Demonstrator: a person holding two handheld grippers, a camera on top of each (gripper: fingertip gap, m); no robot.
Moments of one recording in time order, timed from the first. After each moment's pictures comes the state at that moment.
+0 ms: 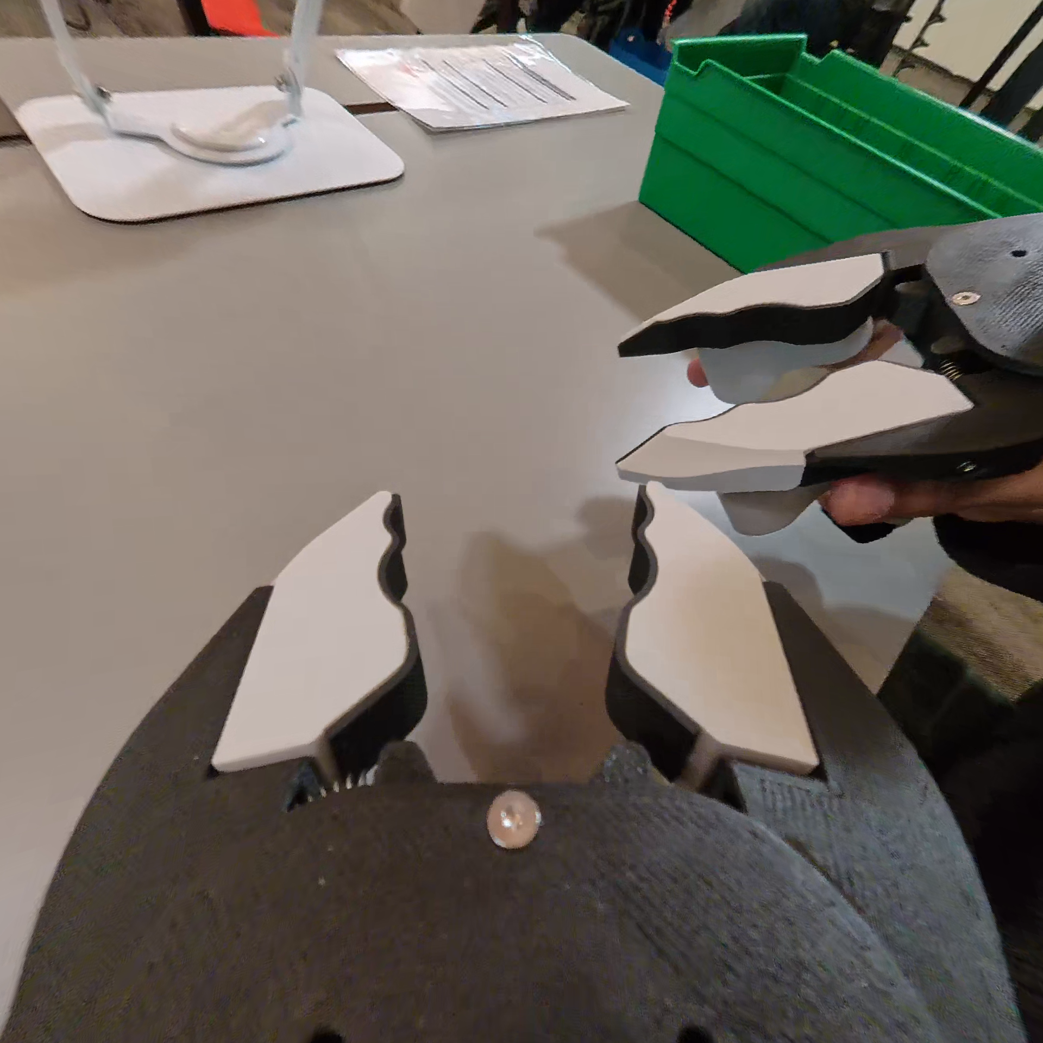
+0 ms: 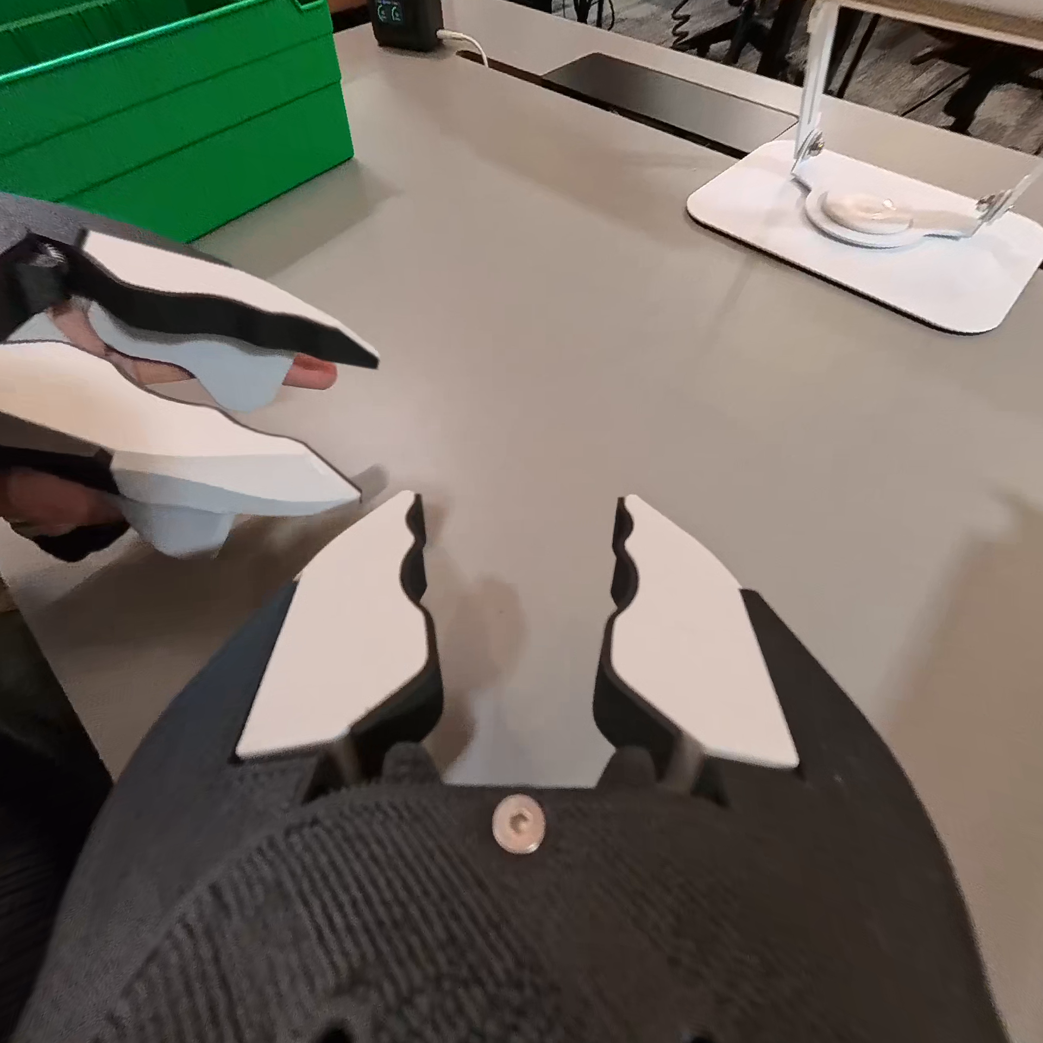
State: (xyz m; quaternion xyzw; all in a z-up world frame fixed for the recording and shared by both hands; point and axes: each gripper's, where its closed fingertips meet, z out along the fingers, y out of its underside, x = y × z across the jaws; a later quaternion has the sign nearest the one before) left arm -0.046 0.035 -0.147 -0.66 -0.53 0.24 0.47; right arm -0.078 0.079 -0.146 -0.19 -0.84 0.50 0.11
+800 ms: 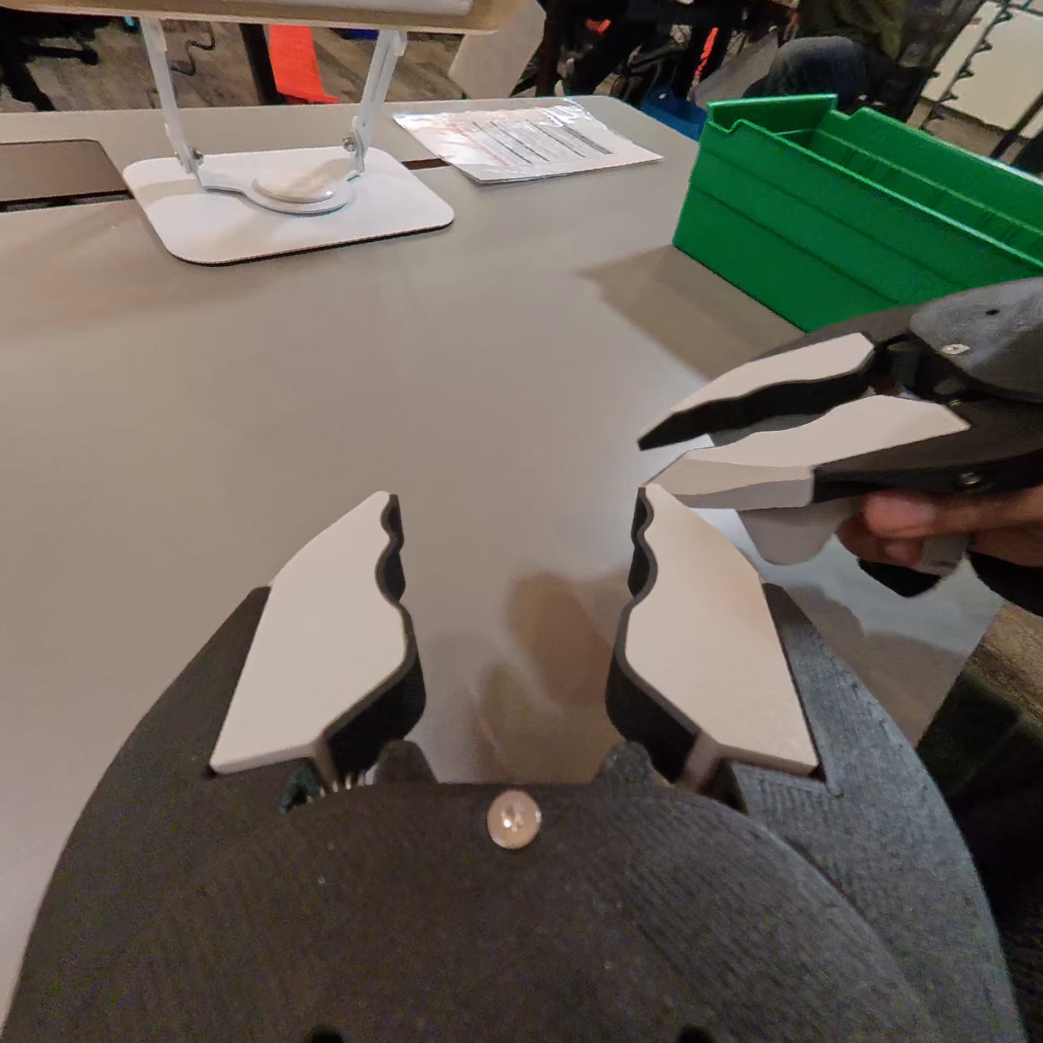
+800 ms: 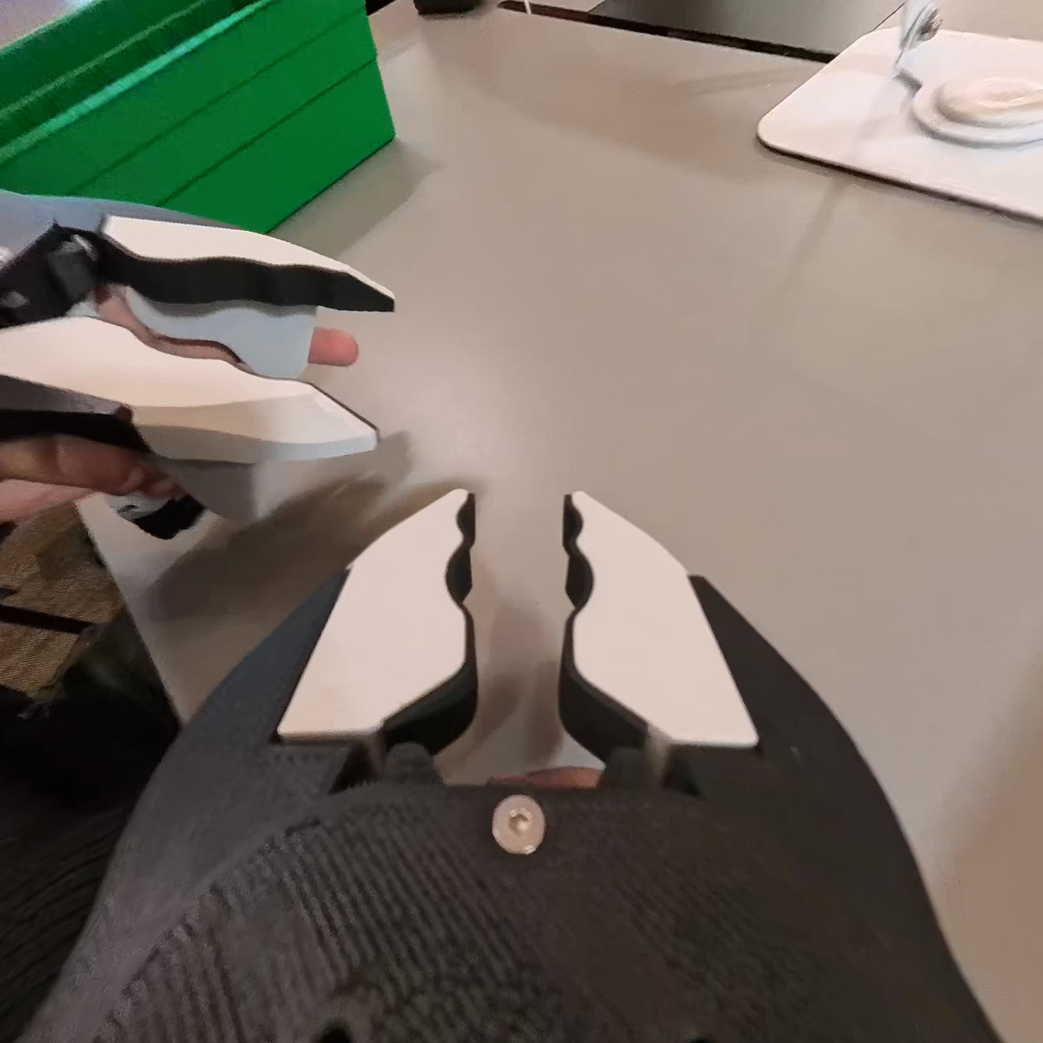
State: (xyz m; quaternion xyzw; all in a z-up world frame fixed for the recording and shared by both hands) left arm -0.051 0.017 -0.138 -0.64 -0.53 0.28 0.47; right arm -0.068 0.073 -0.156 -0.22 -0.84 0.50 0.02
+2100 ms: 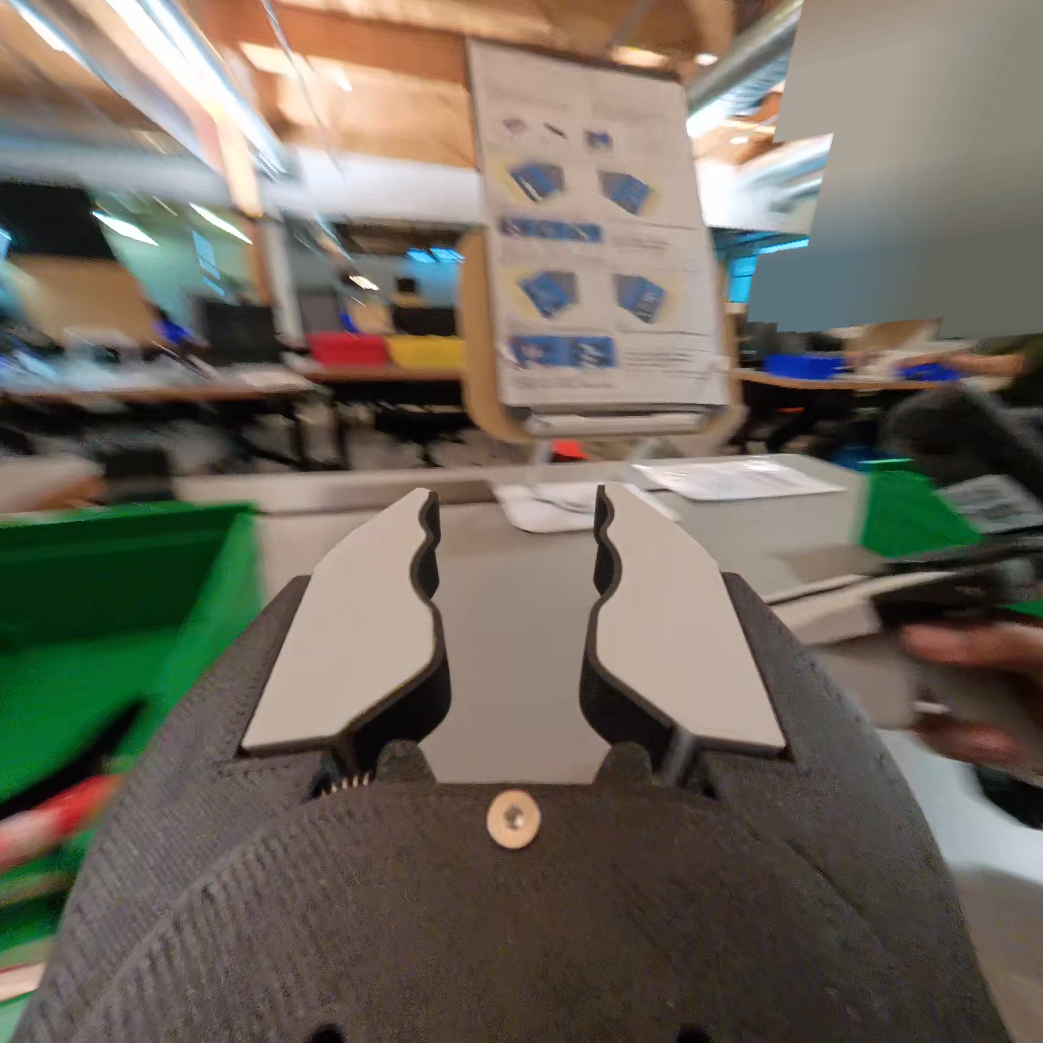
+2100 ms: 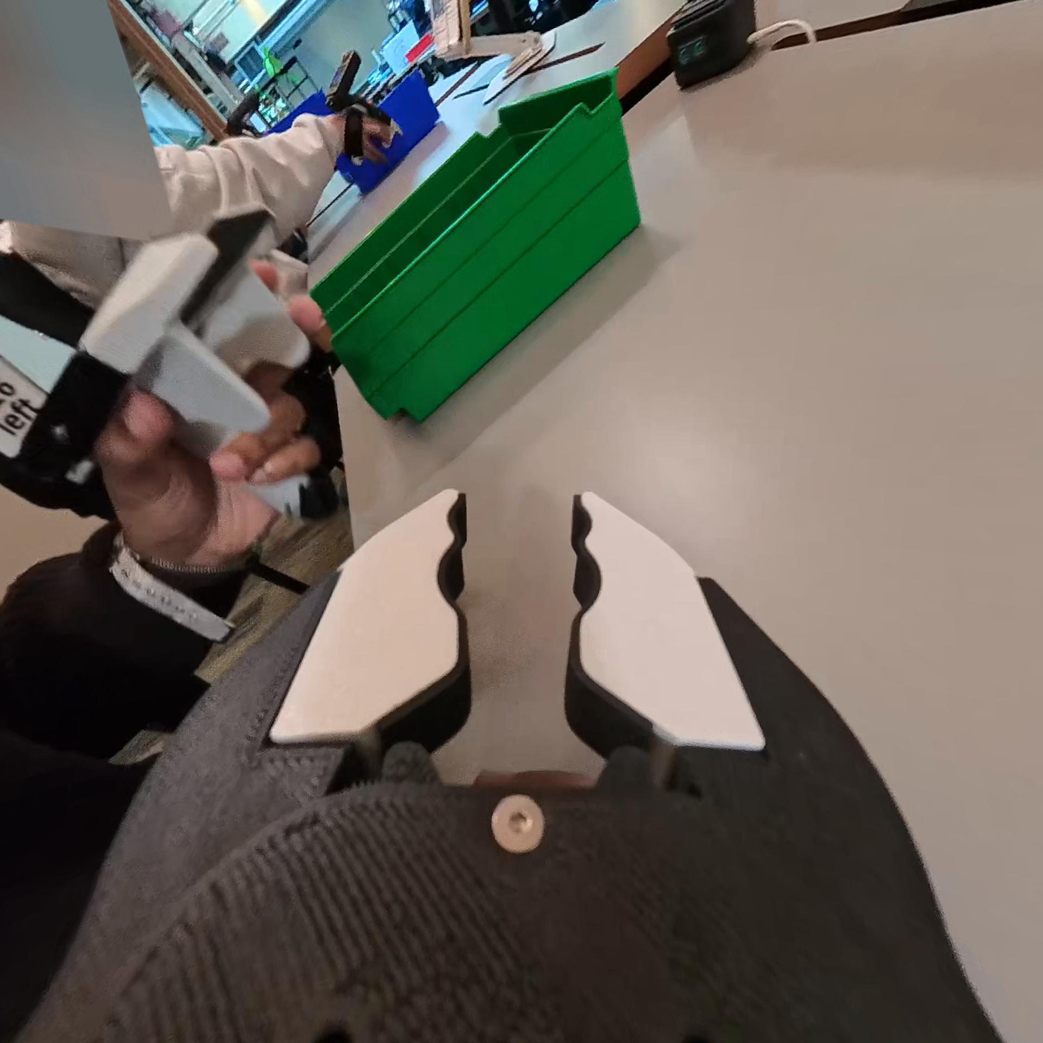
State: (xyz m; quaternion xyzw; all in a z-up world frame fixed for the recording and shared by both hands) left arm 0.035 -0.093 -0.021 -0.42 -0.49 0.57 0.51; right arm -0.028 0.003 -0.122 -0.17 -0.78 0.56 -0.21
